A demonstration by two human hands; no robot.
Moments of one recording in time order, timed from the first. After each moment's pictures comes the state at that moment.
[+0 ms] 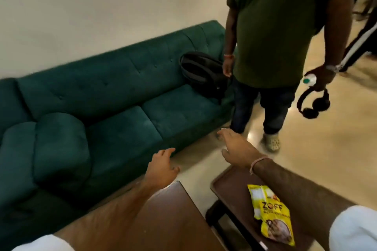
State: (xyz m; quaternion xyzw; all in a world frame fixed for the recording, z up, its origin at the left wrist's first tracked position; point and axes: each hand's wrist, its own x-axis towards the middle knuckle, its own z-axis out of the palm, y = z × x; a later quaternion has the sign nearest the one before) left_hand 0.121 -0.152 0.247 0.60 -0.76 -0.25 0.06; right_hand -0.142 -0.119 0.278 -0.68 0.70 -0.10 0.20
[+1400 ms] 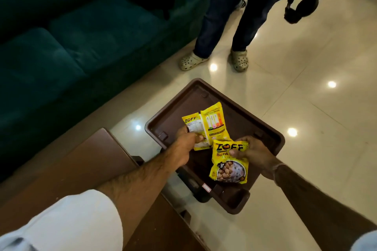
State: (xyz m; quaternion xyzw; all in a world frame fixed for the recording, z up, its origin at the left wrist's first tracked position) left_hand -0.156 -0.076 -0.024 0.55 -0.34 -0.75 0.16; right_hand -0.342 0.055 -0.027 -0.18 0.76 -0.32 0.53
